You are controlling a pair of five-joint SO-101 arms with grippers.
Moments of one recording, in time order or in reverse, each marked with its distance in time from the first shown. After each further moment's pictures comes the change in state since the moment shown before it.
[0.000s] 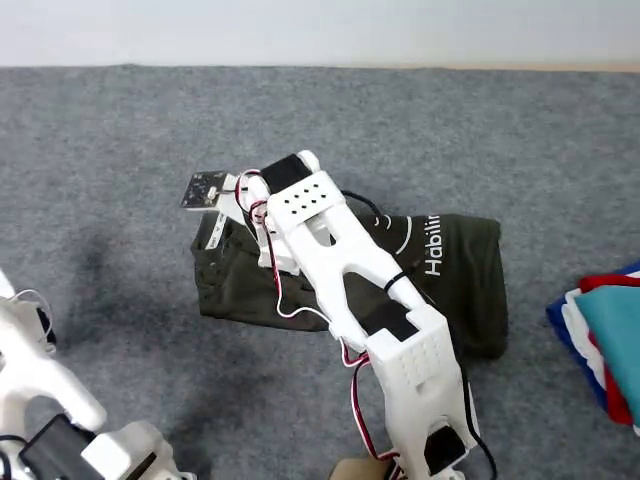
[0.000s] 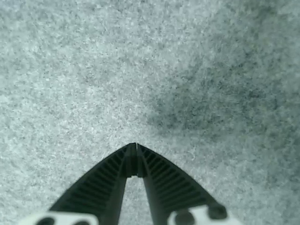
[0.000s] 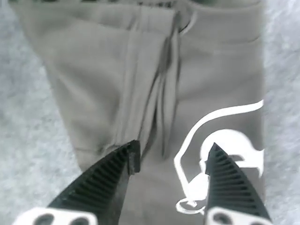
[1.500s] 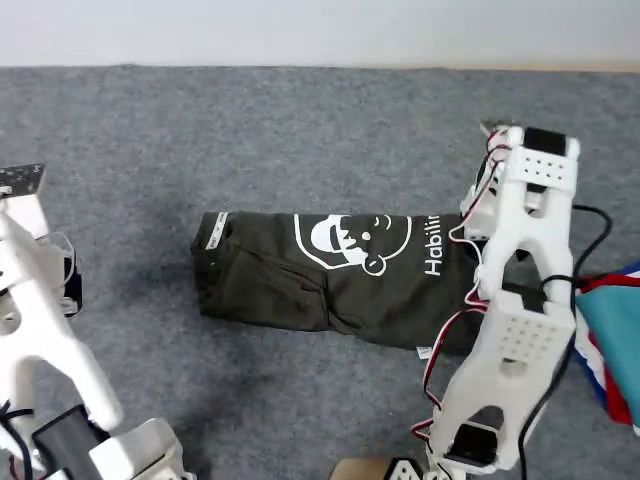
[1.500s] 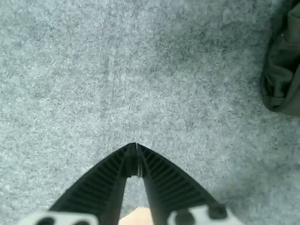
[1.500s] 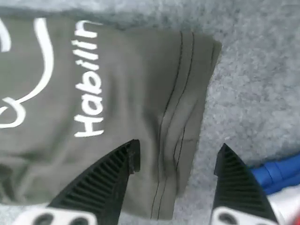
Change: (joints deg) left arm 15.8 0.0 -25.0 33.1 -0.3; right arm 48.0 3.4 0.0 3.6 -28.2
